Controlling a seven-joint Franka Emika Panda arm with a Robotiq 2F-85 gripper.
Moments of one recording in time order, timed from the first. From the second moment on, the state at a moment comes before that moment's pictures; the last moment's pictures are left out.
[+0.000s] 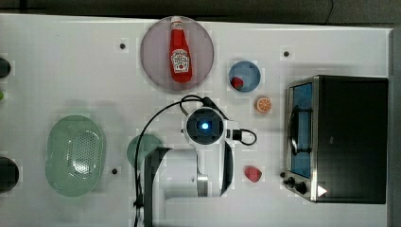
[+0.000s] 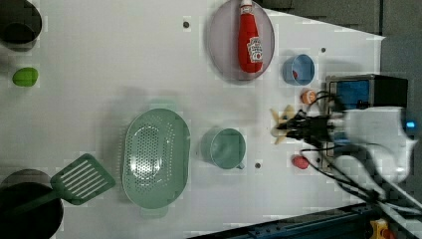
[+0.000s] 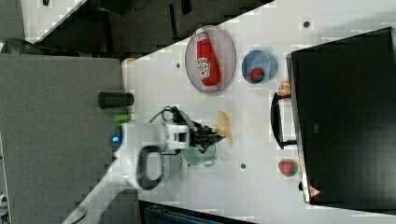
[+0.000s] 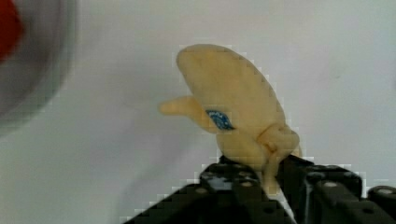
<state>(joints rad) 0.00 0.09 0.01 -2.43 -0.02 0.85 0.08</state>
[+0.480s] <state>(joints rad) 0.00 -0.26 -0.02 -2.04 -0.01 0.29 0.08</state>
